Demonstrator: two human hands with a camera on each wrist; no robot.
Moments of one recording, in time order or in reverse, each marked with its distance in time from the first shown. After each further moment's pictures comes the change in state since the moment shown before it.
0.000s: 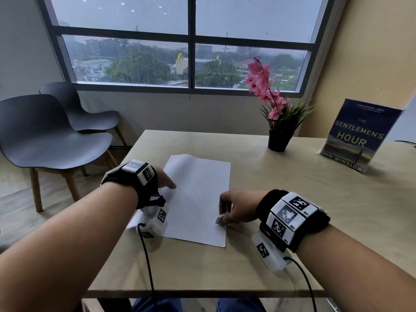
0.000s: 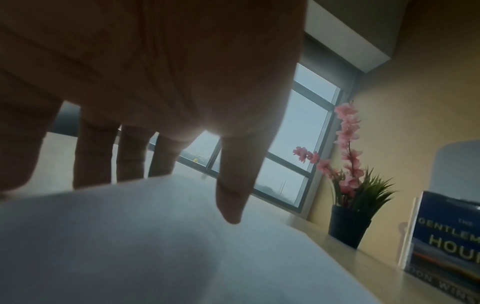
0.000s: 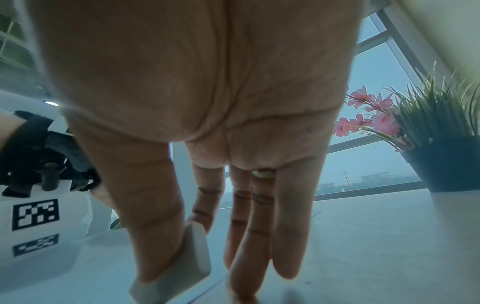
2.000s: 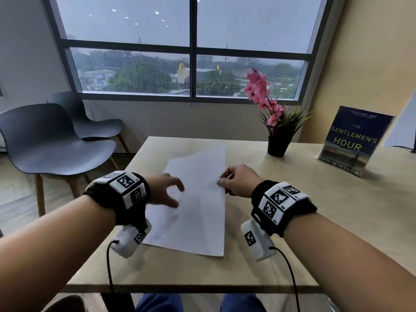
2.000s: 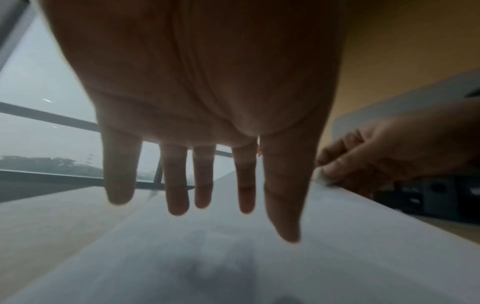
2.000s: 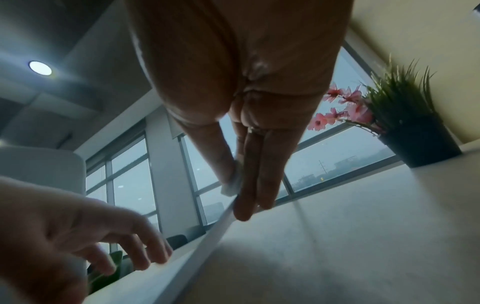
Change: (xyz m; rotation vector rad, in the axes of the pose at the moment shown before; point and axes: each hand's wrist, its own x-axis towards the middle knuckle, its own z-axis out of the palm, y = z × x) left_hand -0.050 -0.022 0.002 0.228 0.022 0.445; right_hand 0.024 -0.001 -0.017 0.614 0.465 0.077
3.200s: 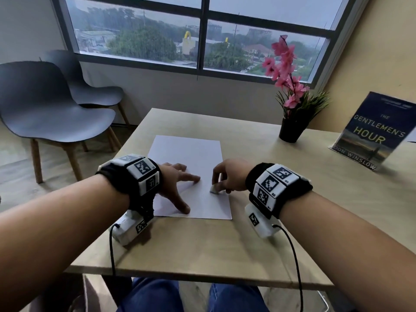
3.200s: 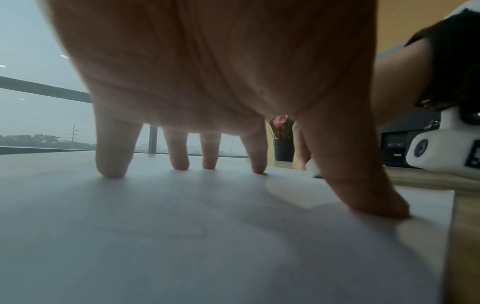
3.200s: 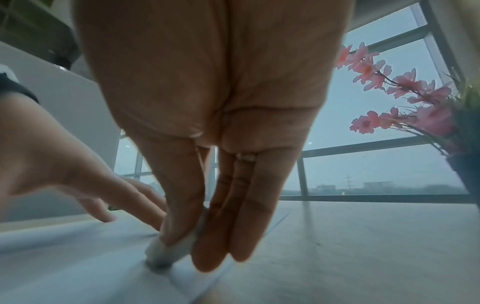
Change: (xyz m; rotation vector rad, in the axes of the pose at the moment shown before) left_hand 0.010 0.006 0.017 0.122 -0.246 0.030; right_hand 0.010 -0.018 0.024 -0.660 -0.389 -0.108
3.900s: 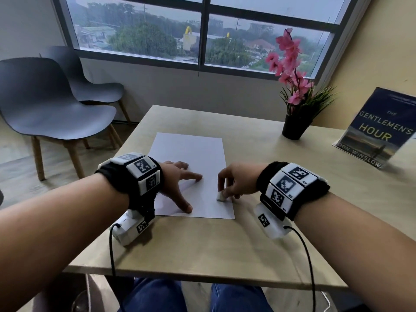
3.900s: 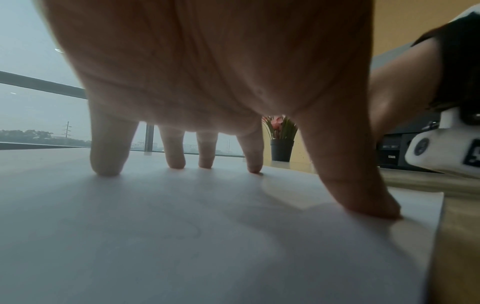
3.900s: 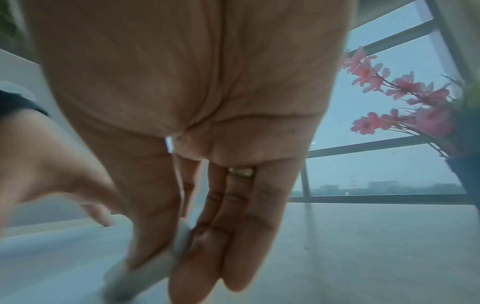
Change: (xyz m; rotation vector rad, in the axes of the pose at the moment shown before) left_hand 0.002 0.000 0.000 0.005 -0.007 0.006; right_hand -0.004 0.011 0.003 0.024 -0.160 -0.028
